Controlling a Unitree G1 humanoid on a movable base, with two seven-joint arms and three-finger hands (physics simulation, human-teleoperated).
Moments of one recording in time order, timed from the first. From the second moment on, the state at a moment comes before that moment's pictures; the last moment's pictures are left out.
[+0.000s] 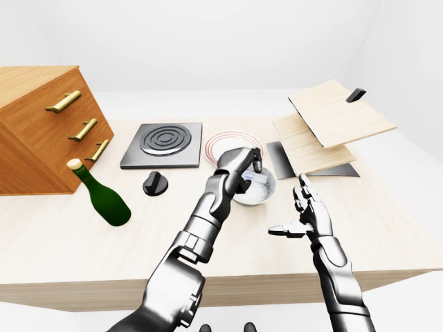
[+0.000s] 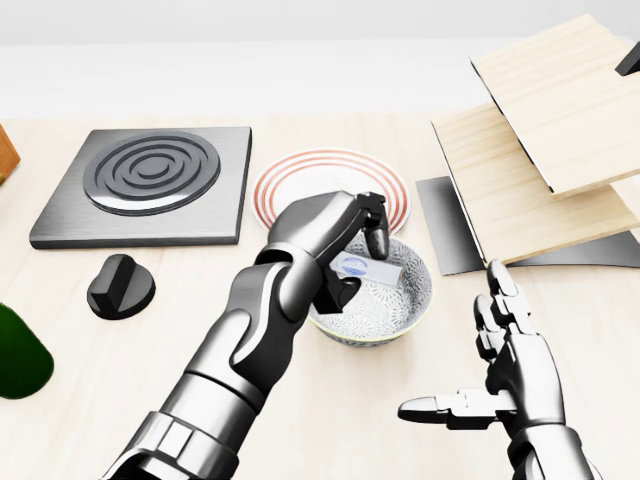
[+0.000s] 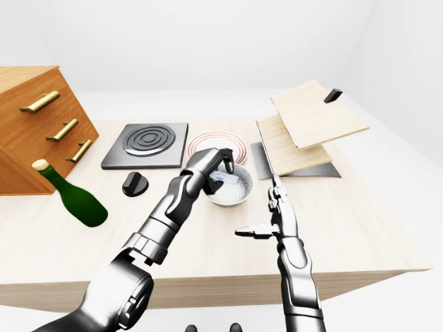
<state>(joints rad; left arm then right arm) -0.85 -0.15 -0.16 0.72 0.96 0.09 -0.12 0.00 -0.07 -0.15 0.03 0.09 0.04 0.13</state>
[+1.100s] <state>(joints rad) -0.82 -0.17 -0.17 0.60 1.04 0.09 -0.13 -0.02 -0.08 -0.15 0.14 0.09 -0.02 0.13</state>
